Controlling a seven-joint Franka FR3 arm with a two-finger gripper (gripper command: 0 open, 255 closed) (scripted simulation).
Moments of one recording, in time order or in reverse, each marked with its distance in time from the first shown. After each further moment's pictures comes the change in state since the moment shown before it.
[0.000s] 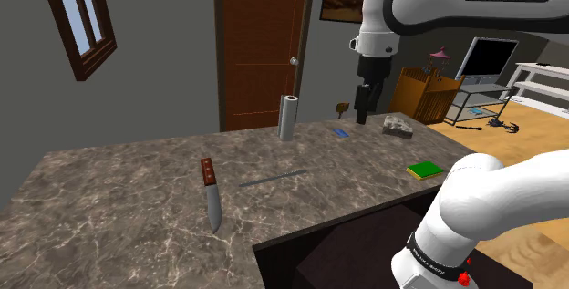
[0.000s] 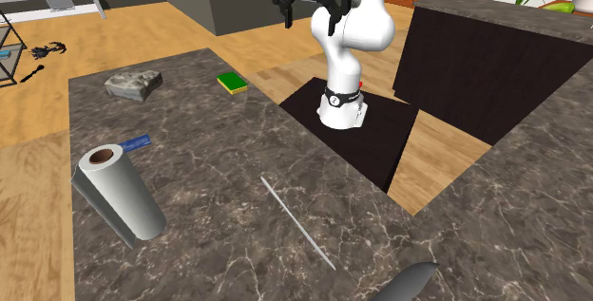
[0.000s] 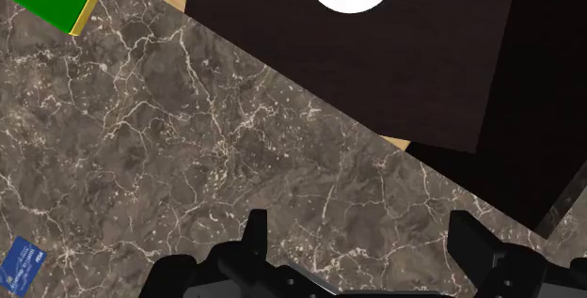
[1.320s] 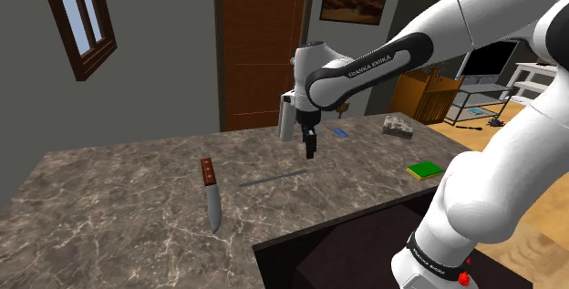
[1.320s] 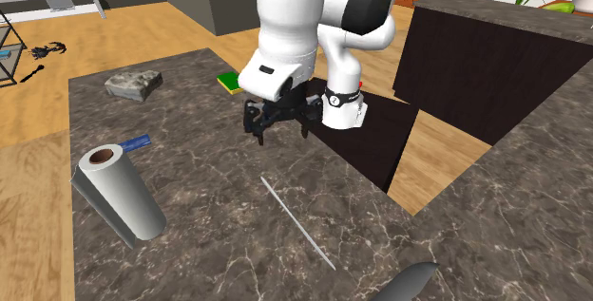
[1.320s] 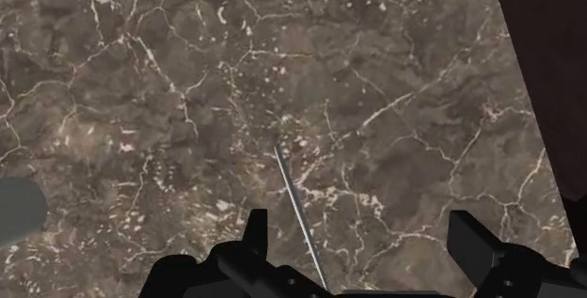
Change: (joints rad) arm 0.139 0.556 -0.057 -0.041 -0.122 0.625 -0.496
